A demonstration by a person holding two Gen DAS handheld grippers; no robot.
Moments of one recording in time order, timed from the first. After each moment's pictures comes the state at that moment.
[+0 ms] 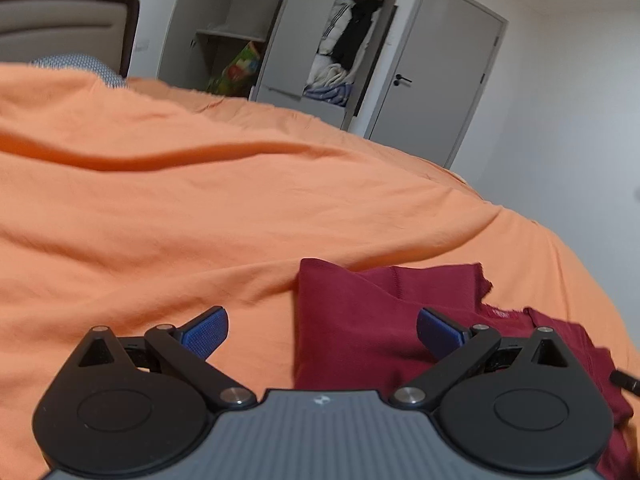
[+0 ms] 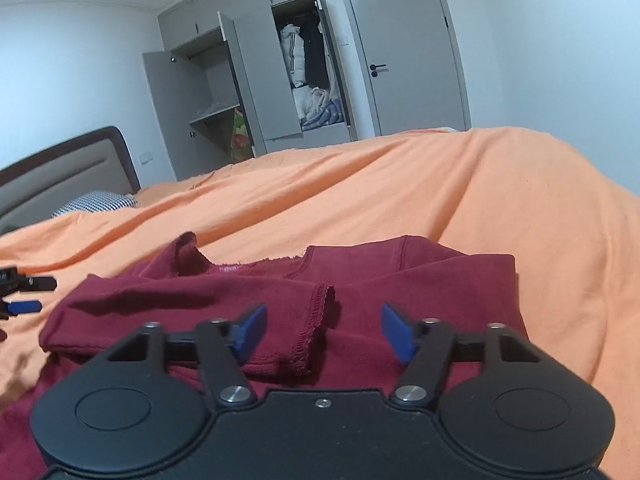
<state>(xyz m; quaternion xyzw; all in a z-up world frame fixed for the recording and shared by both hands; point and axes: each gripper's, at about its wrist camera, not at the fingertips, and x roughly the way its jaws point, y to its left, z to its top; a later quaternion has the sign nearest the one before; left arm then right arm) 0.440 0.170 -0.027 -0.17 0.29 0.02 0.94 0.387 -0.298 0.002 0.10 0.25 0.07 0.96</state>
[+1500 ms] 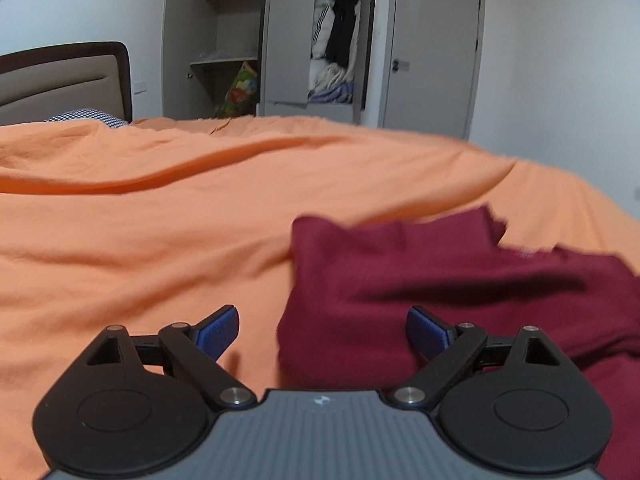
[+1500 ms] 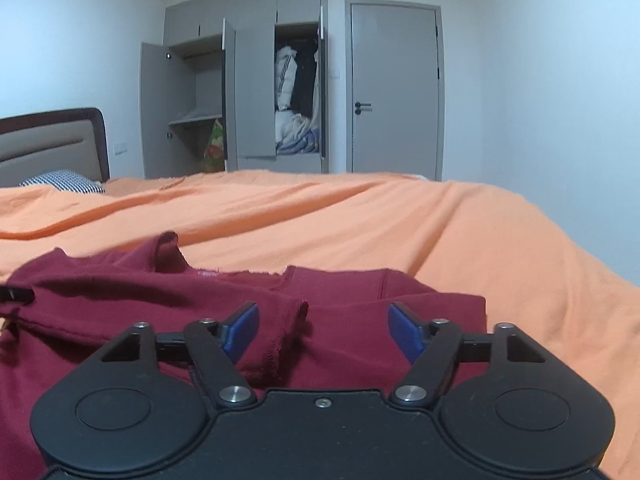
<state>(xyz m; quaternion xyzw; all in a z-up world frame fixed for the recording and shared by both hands) 0.410 0.116 -0.046 -0.04 0.30 0.06 0.95 0.370 -0.270 0.004 0.02 0.20 0.02 0.98</state>
